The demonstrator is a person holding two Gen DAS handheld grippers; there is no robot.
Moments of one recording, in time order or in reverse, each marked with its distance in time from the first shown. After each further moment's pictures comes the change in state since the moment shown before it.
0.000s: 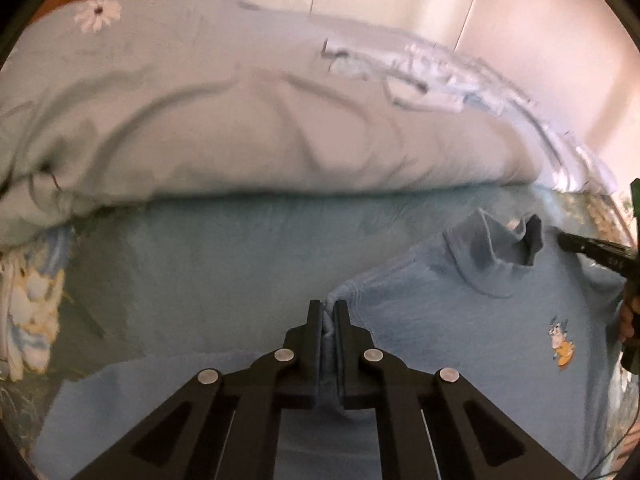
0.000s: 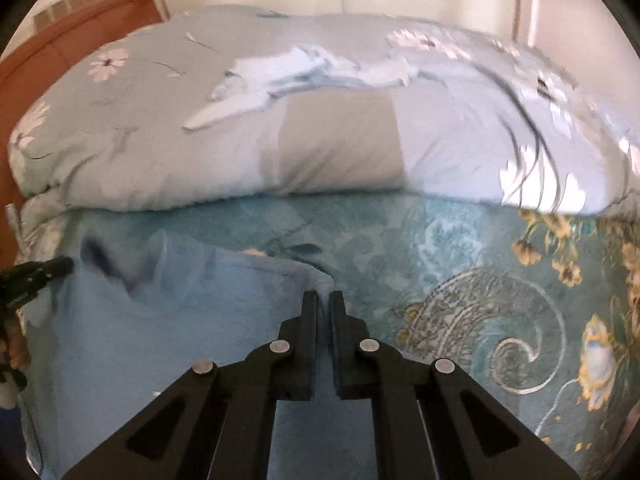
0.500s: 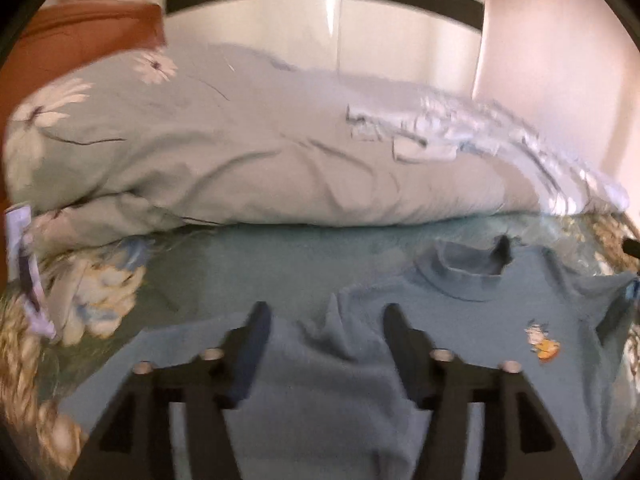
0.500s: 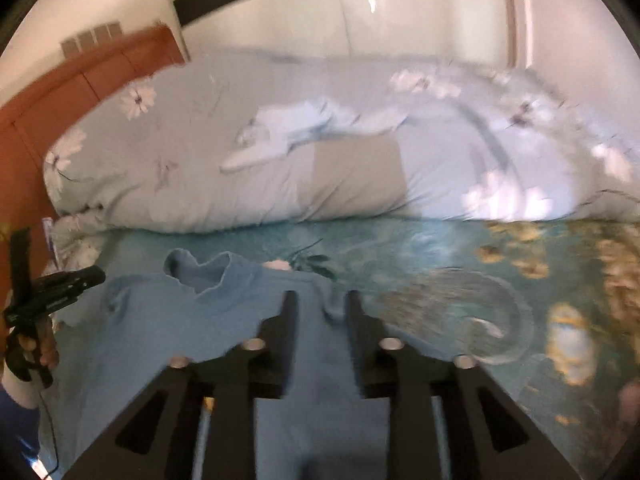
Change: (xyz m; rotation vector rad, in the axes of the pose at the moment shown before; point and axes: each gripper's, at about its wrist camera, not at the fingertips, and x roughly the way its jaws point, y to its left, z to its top) left arm -0.093 -0.021 -0.055 -0.022 -0.269 0.118; right arm -0.117 -0.024 -0.046 -0.021 -0.234 0.022
